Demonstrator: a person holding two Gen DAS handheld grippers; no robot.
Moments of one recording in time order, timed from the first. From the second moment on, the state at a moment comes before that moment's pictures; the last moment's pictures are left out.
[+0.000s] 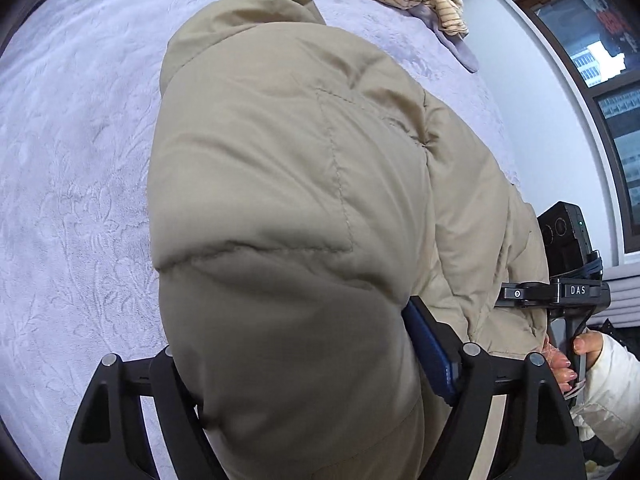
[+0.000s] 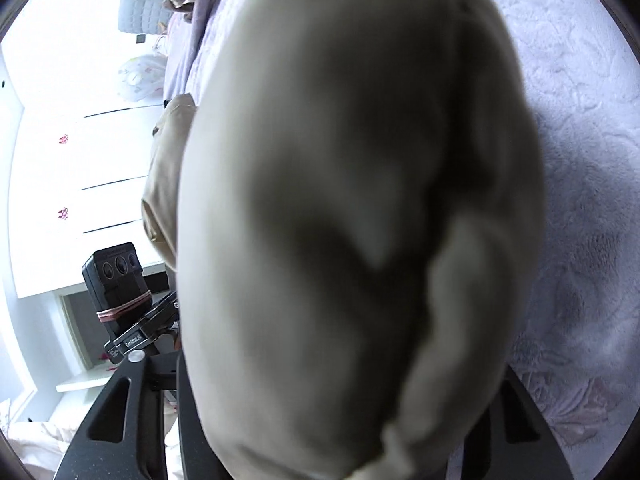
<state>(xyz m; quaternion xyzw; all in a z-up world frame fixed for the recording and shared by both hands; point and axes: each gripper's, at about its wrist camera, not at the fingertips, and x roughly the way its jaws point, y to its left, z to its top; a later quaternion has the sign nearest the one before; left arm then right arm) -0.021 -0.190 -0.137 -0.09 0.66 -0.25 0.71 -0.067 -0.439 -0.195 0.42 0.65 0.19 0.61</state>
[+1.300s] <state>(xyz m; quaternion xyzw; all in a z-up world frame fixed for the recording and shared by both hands) 0.156 0.079 -0.167 -0.10 0.61 -0.14 0.77 0.094 -0.223 -0.225 0.37 0.64 0.19 0.65</state>
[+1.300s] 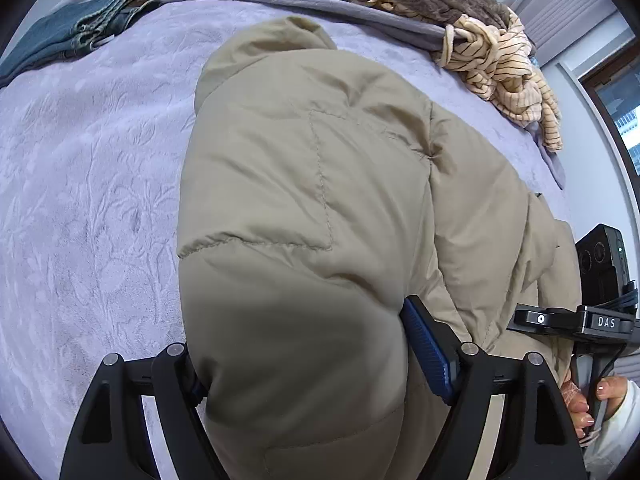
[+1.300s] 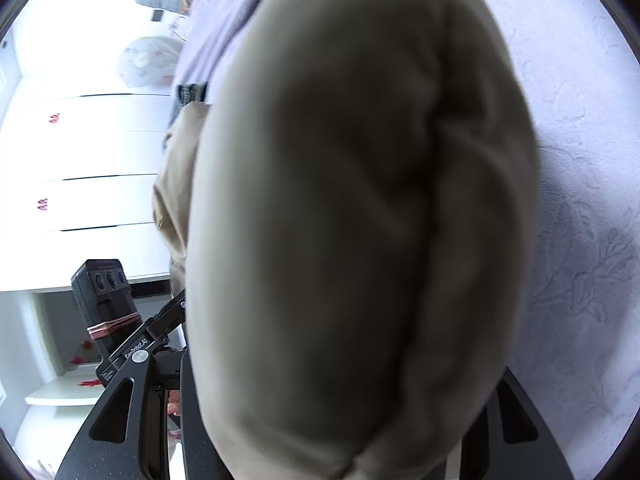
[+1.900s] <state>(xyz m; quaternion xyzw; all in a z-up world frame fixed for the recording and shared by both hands) 0.144 0.069 -0.169 -0.07 0.61 -0.11 0.78 0.065 -0.240 -0.114 0.26 0.59 0.08 0.76</state>
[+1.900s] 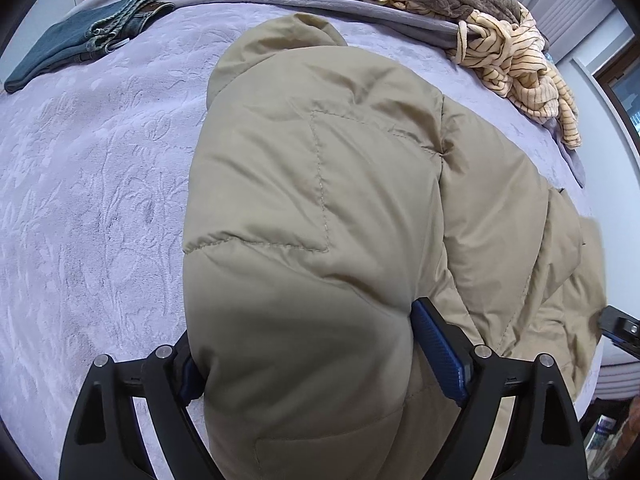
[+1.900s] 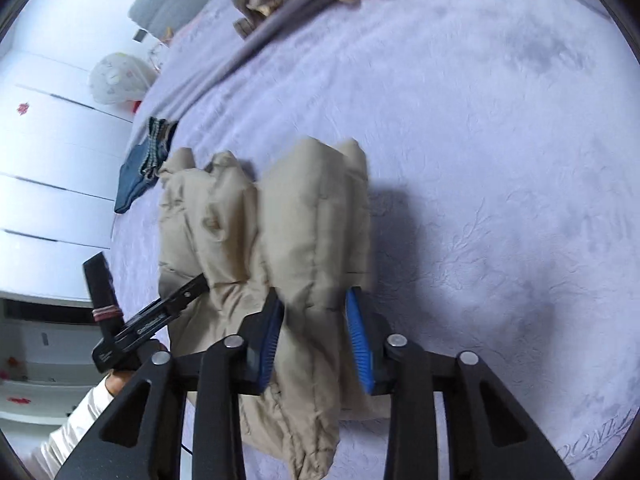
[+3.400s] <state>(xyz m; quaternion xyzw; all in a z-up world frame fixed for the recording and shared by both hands) 0.111 0.073 -0.129 0.02 0.58 -0.07 0.81 0.091 -0.186 -0.142 0.15 0.61 0.07 0.77</state>
